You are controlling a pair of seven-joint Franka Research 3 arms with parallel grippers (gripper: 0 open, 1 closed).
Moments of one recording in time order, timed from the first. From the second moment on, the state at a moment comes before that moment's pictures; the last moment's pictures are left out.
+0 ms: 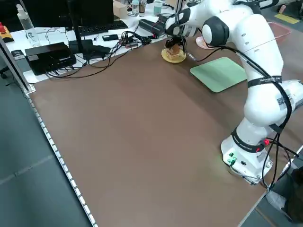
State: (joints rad) left arm -0.16 0.93 -0.31 -1.34 0.49 2.57 -0.43; right arm 0.51 1.03 -0.08 -0.99 0.05 2.25 0.56
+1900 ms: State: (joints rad) left arm -0.16 0.80 -0.34 -1.29 0.34 2.31 -0.43; right arm 0.53 1.02 -0.07 -0.96 0.00 2.16 0.56
